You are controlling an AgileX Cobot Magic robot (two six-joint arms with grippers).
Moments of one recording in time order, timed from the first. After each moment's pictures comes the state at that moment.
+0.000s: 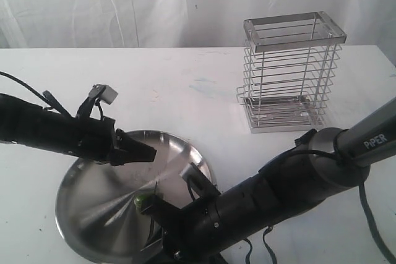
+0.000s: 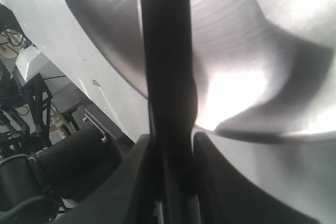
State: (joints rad) left arm -0.08 1.96 -0.91 -1.55 0.95 1.85; right arm 0.67 1.98 -0.75 1.68 0.89 -0.76
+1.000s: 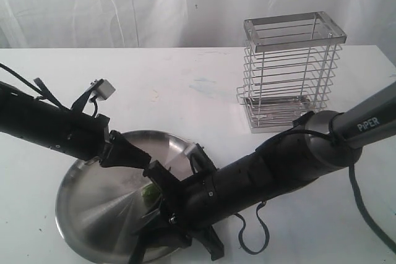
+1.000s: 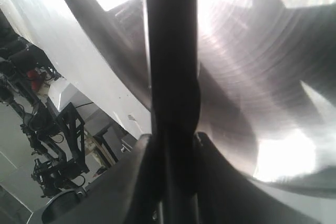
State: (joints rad) left arm -0.08 1.85 -0.91 -1.33 1.00 1.54; right arm 0.62 2.00 -0.85 1.66 0.90 -0.58
